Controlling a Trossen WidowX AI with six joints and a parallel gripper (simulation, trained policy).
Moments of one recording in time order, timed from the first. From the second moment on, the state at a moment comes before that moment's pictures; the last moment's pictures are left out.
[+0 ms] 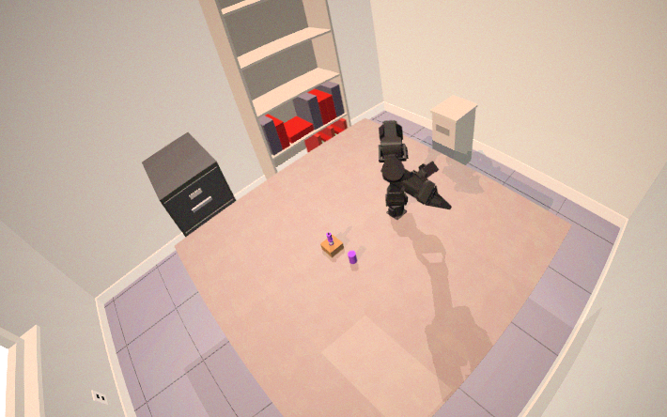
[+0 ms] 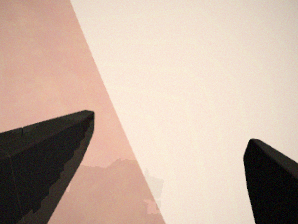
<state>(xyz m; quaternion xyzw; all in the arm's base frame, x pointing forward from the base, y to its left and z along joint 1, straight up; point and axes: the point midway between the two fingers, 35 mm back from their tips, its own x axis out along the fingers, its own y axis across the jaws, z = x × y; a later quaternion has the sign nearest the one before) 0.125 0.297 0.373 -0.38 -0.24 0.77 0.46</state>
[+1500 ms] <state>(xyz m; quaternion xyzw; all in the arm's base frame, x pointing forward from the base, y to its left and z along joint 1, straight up) 0.218 0.214 0.276 -0.47 -0.02 0.73 0.49</state>
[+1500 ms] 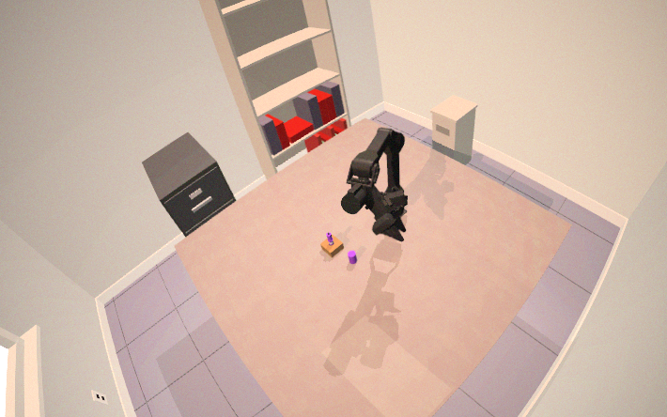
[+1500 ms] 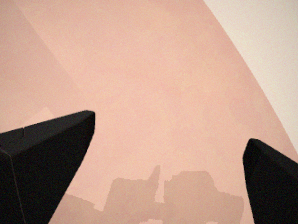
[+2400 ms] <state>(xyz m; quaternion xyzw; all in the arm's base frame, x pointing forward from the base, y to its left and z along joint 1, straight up) 0.258 0.148 0.229 -0.51 0.10 0.71 0.47</state>
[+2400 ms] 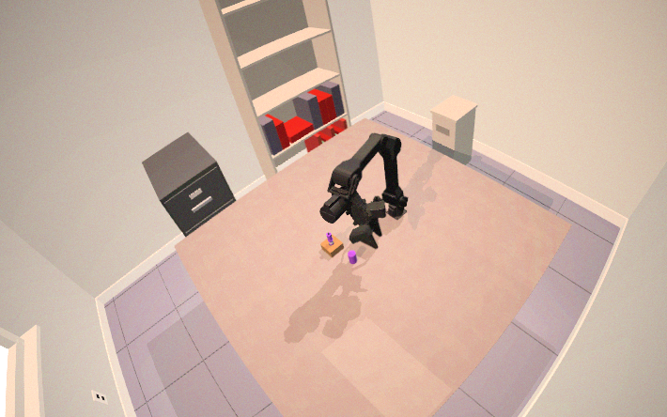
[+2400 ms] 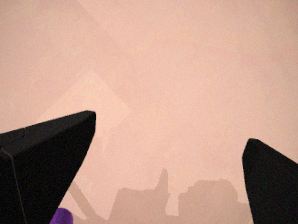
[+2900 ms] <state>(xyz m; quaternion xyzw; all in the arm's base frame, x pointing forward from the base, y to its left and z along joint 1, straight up) 0.275 0.110 0.207 -0.53 0.16 0.70 0.45</state>
